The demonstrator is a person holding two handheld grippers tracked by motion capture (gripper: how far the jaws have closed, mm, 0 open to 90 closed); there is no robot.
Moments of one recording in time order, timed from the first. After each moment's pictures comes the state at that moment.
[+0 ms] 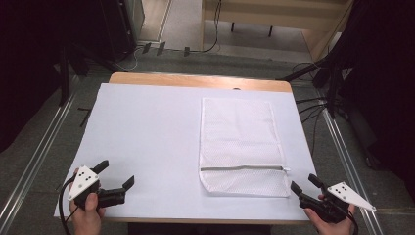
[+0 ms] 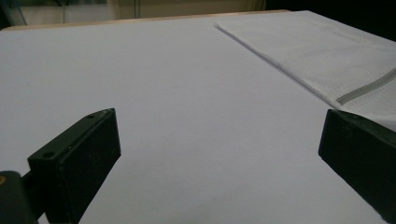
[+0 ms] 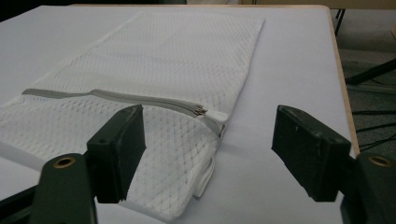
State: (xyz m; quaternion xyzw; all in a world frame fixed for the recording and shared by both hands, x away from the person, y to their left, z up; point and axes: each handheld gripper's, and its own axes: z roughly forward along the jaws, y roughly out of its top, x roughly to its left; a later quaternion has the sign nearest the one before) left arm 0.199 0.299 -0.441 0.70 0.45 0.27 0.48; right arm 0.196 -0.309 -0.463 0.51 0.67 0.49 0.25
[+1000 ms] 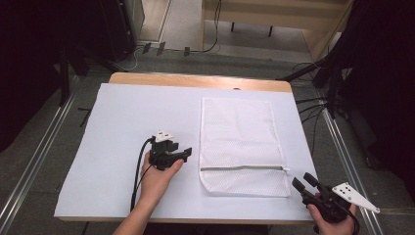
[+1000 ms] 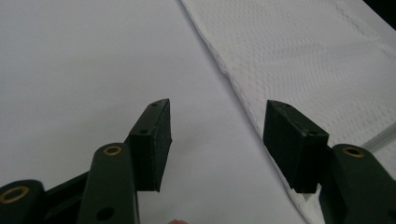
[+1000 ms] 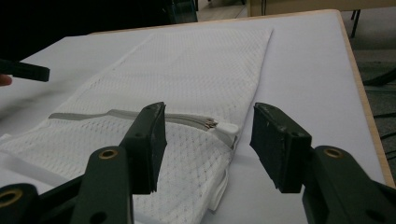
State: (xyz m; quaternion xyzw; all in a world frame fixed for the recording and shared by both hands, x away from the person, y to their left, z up) left arm 0.320 0.151 -0.450 0.73 0.54 0.11 0.41; right arm 0.197 -0.314 -0.466 0.51 0.64 0.53 0.22
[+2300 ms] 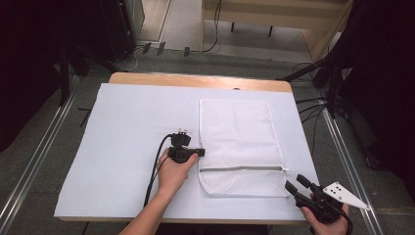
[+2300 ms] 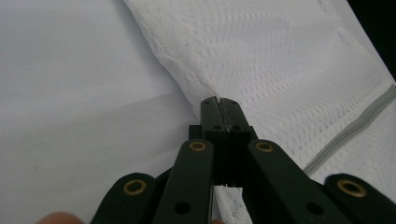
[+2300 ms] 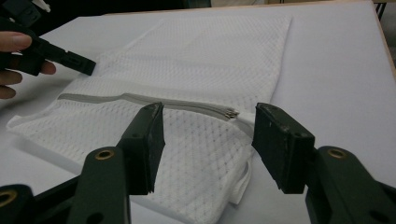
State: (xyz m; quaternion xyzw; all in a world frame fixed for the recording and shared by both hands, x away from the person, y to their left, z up) left arm 0.346 0.117 -0.463 0.74 0.54 -0.03 0.39; right arm 0.197 -0.300 -0.469 0.49 0.67 0.52 0.21
